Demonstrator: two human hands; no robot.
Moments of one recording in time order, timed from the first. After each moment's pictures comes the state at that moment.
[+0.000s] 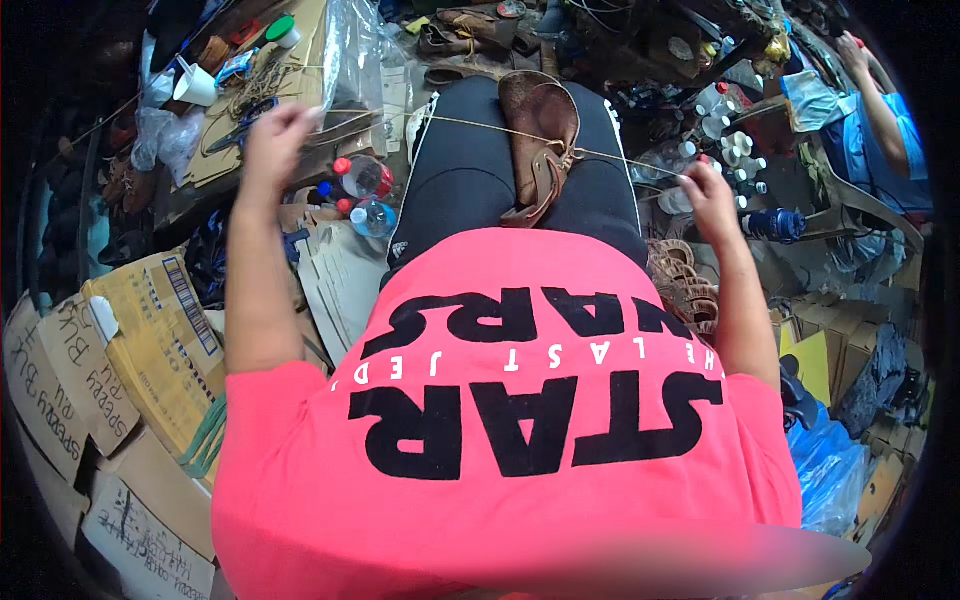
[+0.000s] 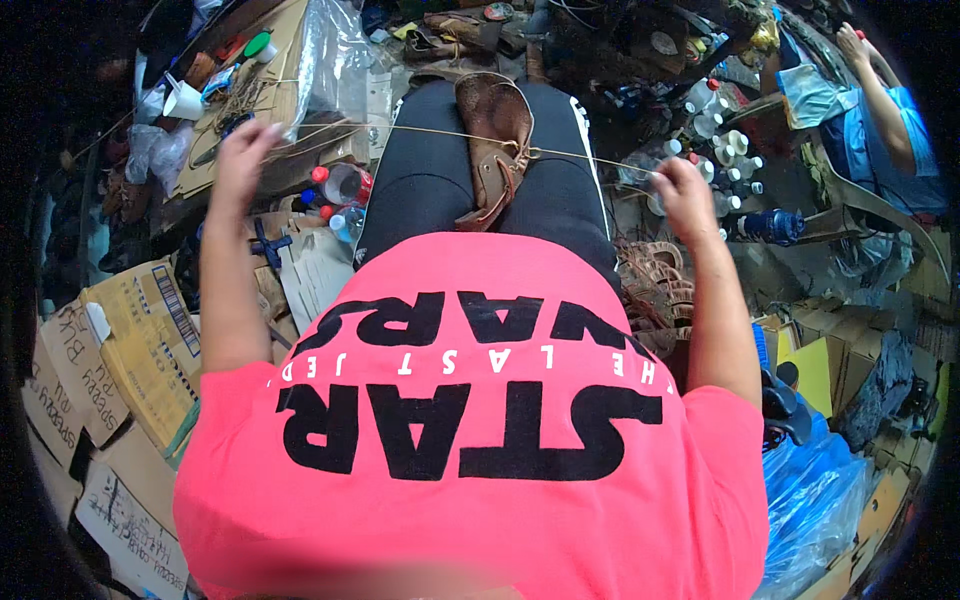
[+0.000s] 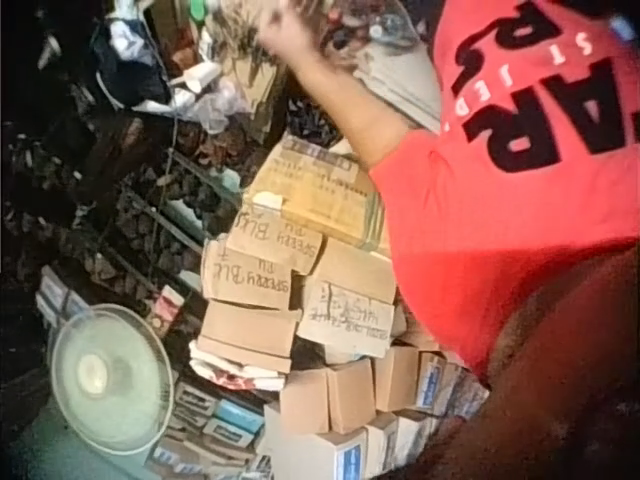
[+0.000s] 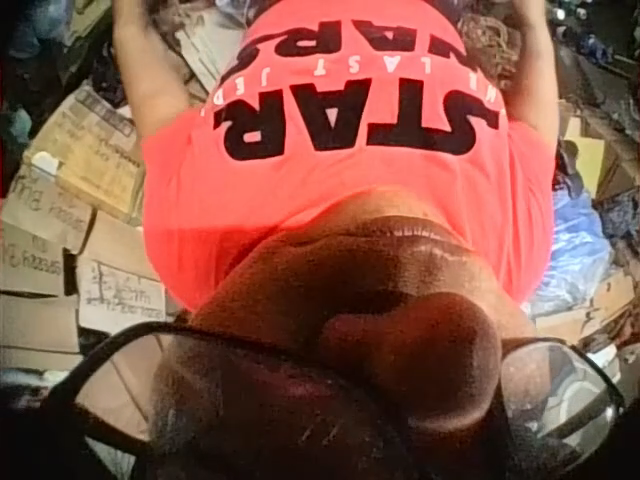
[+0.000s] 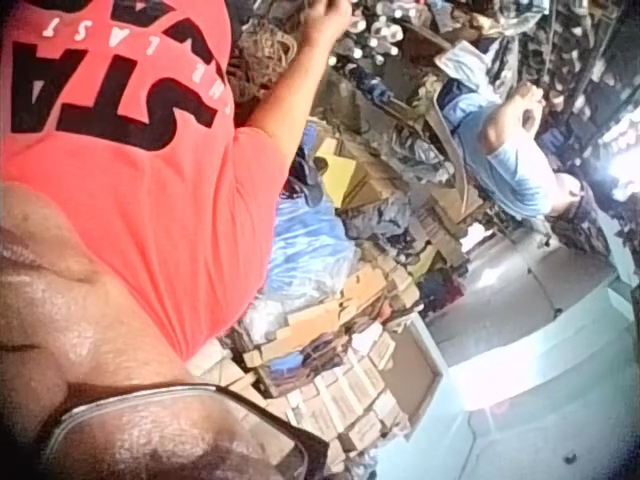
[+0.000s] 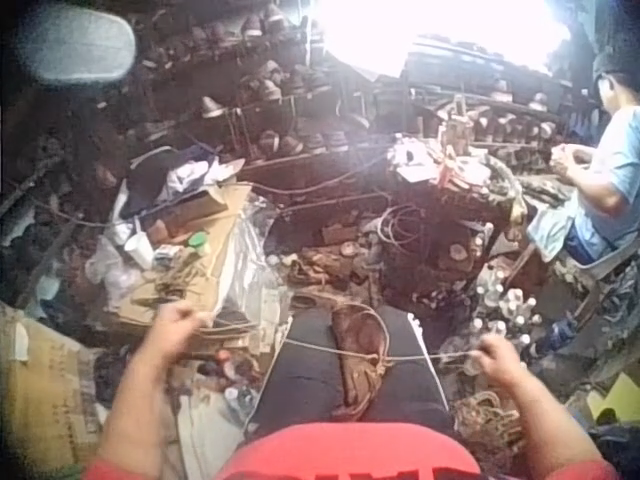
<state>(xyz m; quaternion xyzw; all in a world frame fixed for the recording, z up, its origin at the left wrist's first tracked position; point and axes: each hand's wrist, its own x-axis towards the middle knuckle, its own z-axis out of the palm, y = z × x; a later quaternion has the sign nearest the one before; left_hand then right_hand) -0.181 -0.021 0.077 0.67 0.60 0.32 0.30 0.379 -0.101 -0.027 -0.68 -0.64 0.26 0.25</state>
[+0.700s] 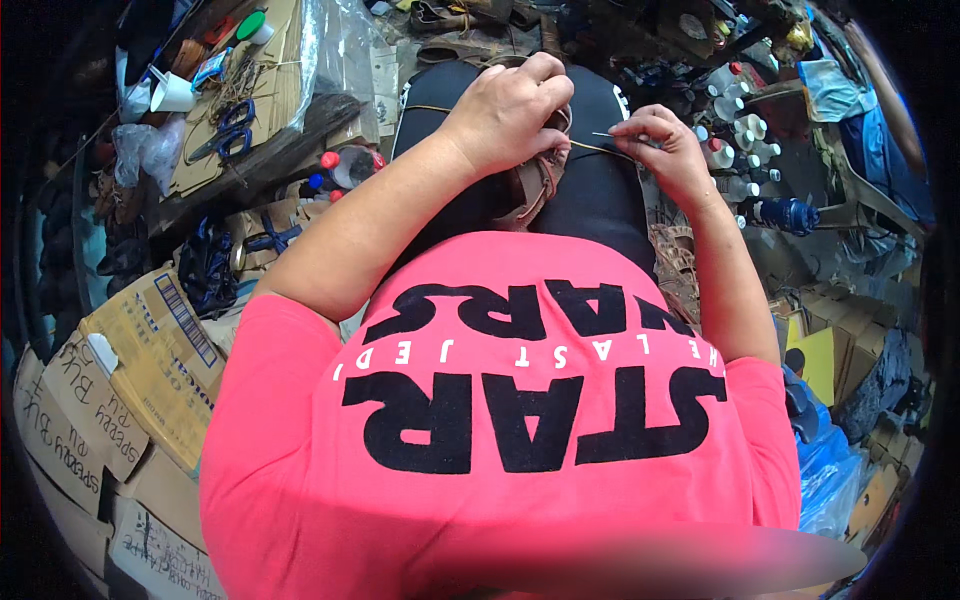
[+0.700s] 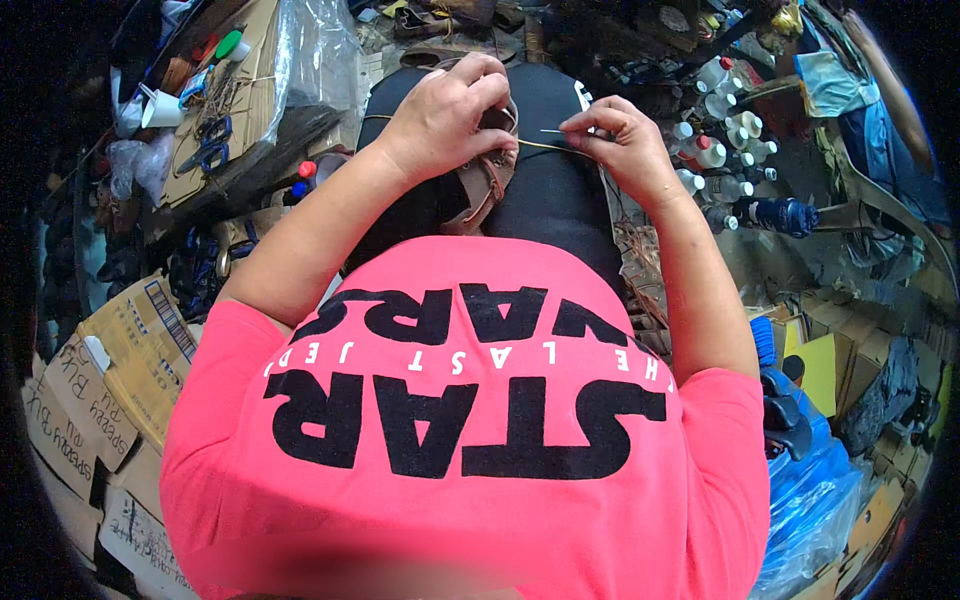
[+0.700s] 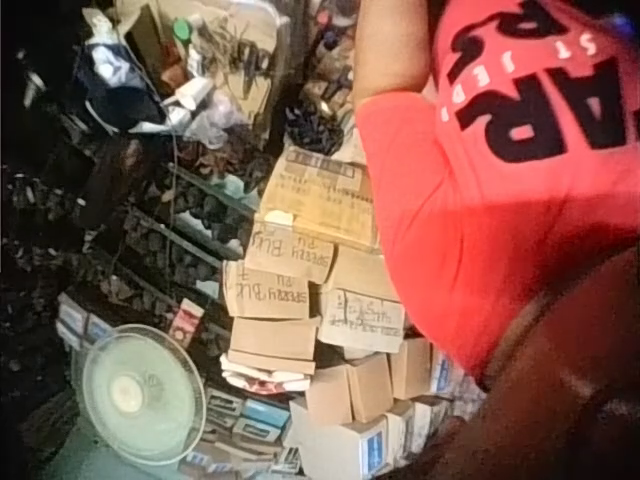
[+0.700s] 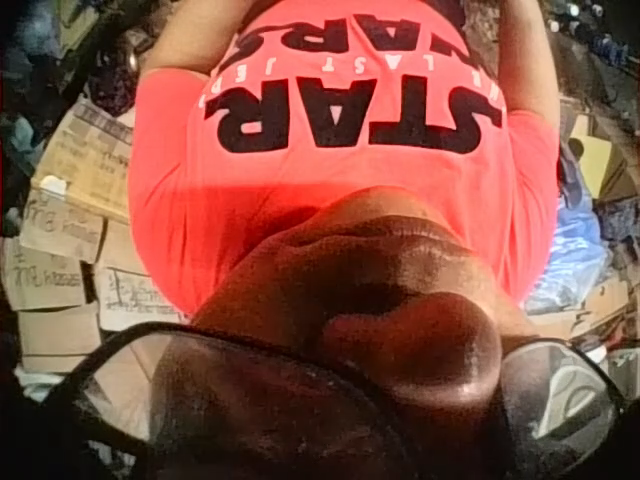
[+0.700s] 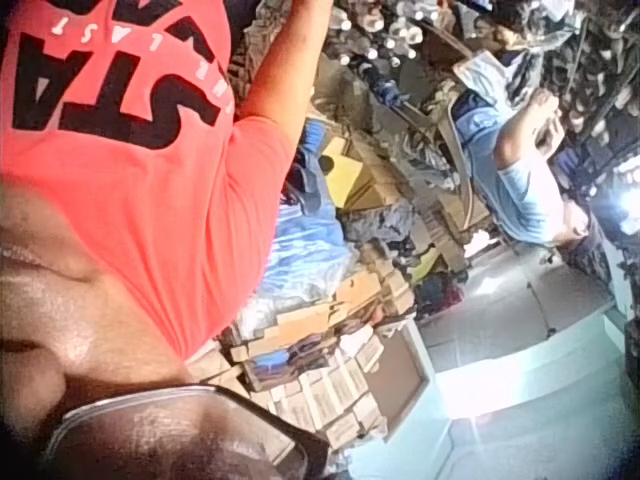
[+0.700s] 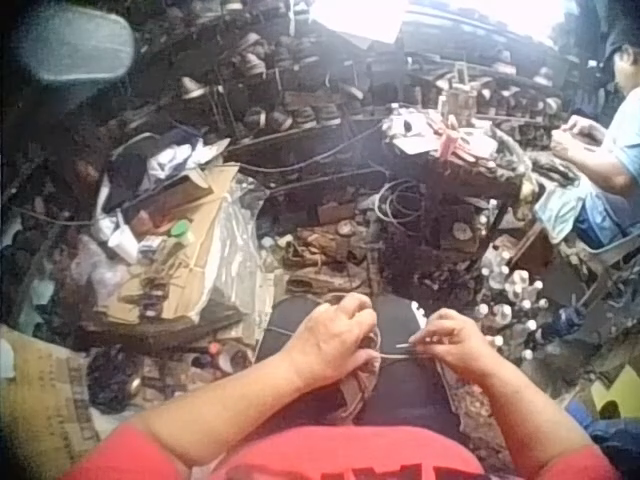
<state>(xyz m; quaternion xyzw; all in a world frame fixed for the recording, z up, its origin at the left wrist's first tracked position) 0.045 -0.013 0.045 0.92 0.31 0.22 0.10 0.287 -0.058 0.011 -0.53 -0.68 0.38 0.34</state>
